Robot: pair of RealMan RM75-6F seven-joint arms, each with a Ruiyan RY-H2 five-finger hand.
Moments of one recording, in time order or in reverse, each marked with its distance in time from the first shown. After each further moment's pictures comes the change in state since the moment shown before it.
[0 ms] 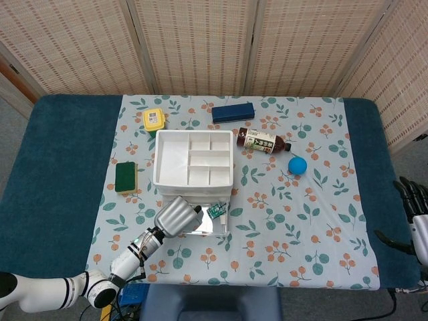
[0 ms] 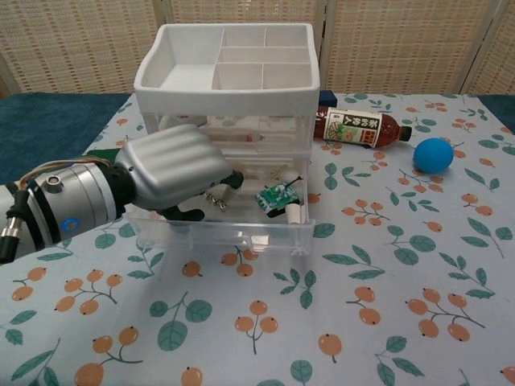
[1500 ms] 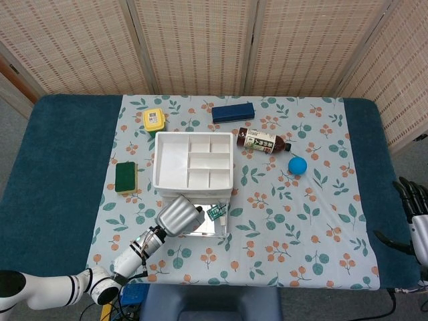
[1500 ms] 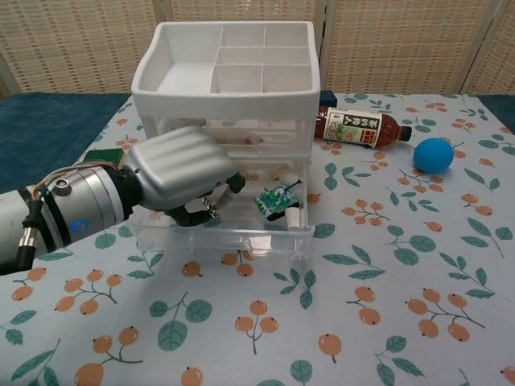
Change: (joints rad) left arm -0.015 -0.043 0.019 0.092 0.061 0.034 -0.134; right arm -0.002 -0.003 0.000 -0.002 0.001 -0.001 -0.008
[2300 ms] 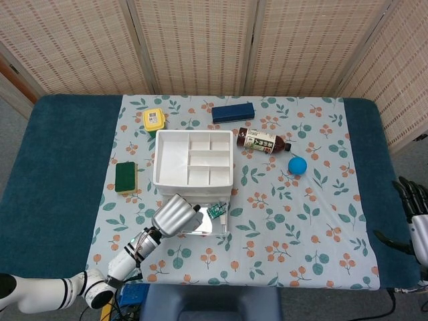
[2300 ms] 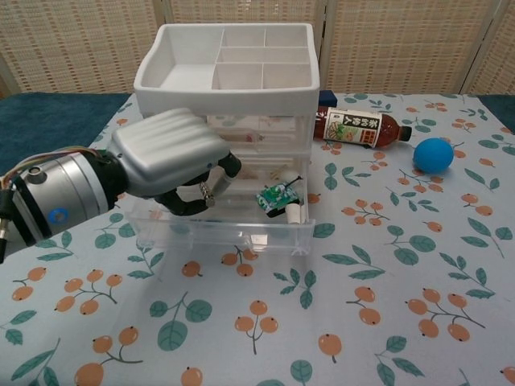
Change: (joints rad) left arm 0.030 0.049 0.000 -0.070 0.043 0.066 -0.051; right arm 0.002 -0.003 0.002 0.002 -0.004 0.000 0.003
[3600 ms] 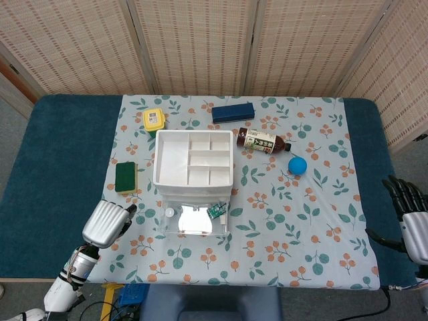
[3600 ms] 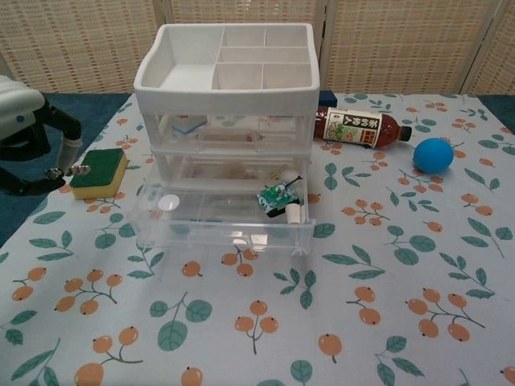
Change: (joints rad) left arm 0.310 0.301 0.091 -0.261 0.033 0.271 -0.112; right arm 0.022 -0.011 -0.002 -0.001 -0.025 -0.008 0.005
